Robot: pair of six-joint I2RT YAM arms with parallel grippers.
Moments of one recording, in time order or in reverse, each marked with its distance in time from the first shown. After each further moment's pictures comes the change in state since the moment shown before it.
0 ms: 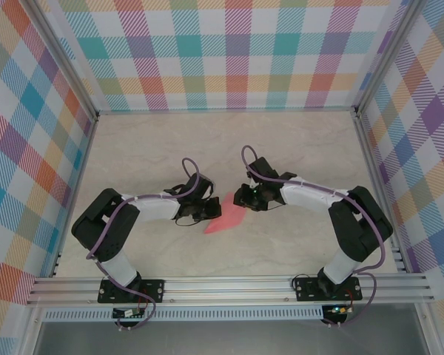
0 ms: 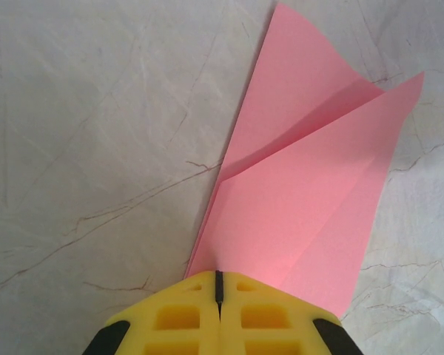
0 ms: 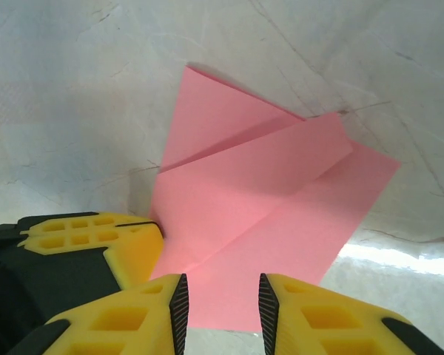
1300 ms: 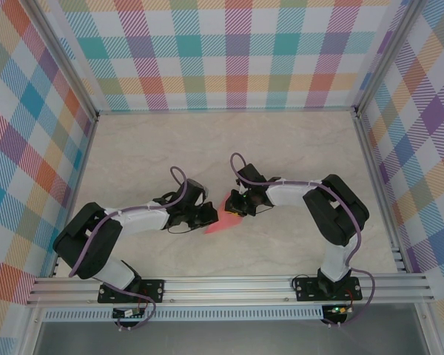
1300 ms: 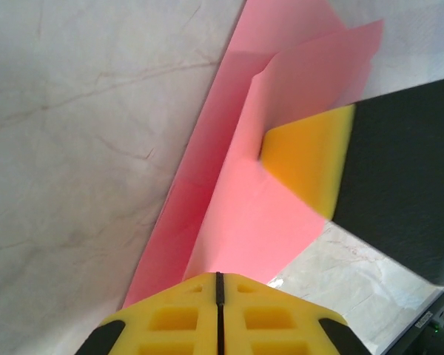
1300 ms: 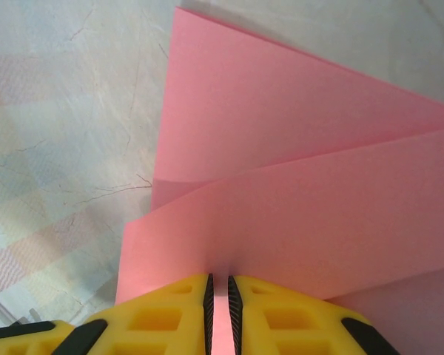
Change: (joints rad) left arm -0.012 -0.167 -0.138 0.019 0.060 -0.152; right arm 0.040 0.196 0.014 0.170 -0.093 0.077
